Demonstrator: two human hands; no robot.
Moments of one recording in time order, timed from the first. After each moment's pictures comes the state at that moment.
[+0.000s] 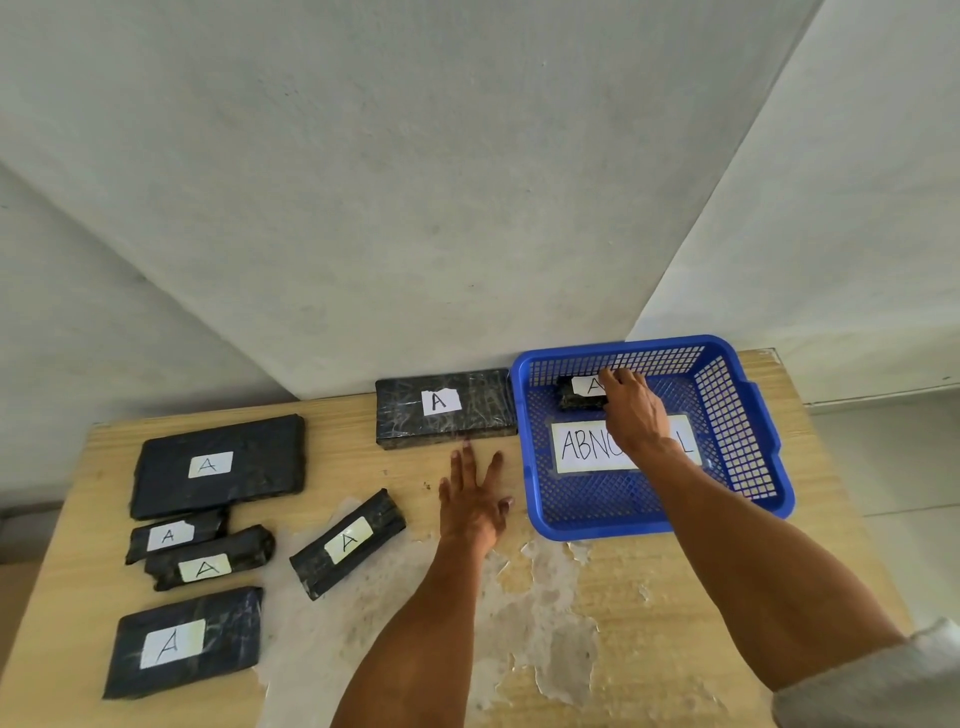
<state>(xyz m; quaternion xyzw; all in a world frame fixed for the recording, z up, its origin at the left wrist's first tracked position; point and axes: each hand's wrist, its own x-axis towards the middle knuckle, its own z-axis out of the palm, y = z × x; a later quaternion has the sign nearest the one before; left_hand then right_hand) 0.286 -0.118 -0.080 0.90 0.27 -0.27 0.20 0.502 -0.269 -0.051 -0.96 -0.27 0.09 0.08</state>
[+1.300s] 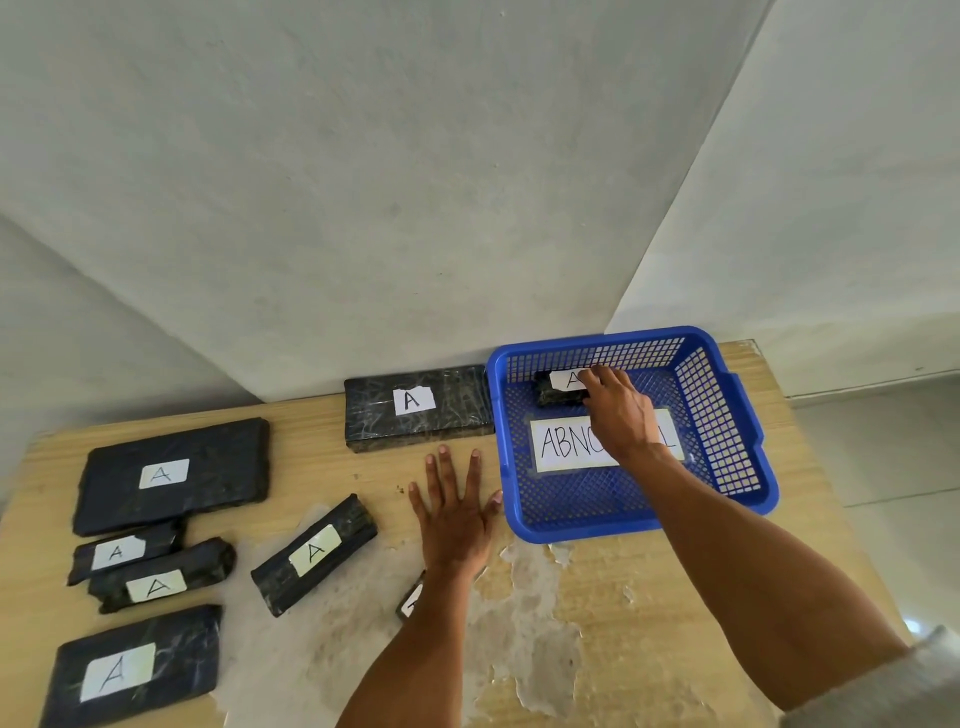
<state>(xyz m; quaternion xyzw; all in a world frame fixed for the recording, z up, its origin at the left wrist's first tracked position) 0.270 -0.140 -0.128 0.93 0.31 -0.12 0.15 0.505 -0.283 -0.069 -0.95 -0.30 0.06 0.07</state>
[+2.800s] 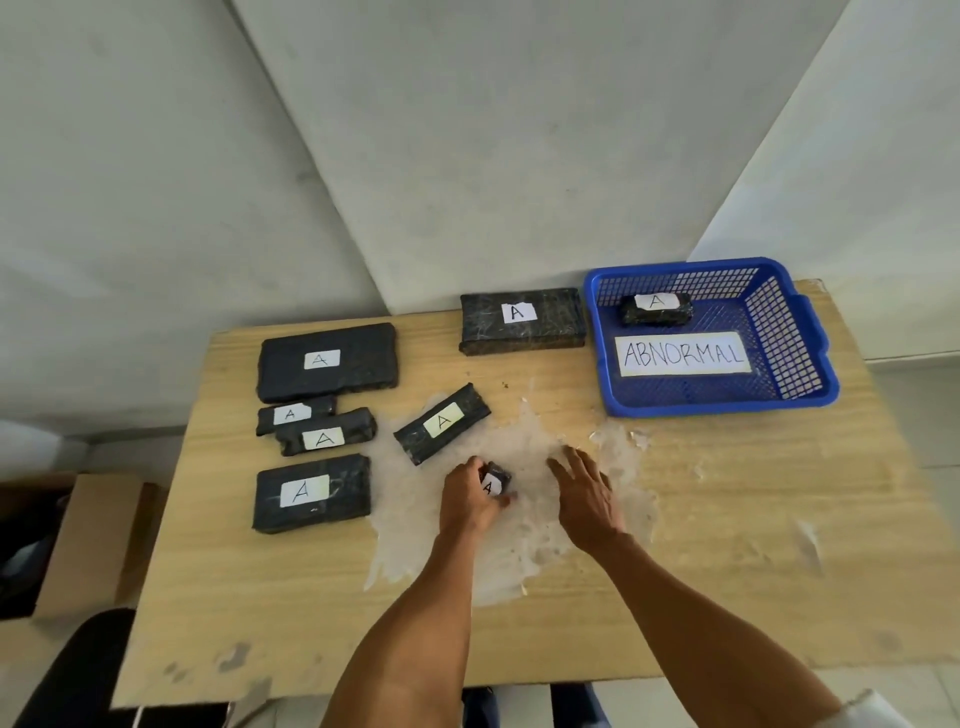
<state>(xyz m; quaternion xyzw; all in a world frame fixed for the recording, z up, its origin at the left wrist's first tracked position) 0.084 -0.101 -0.070 0.82 0.42 -0.10 0.38 0.178 -0.271 -0.101 -0.92 -0.33 0.18 0.14</state>
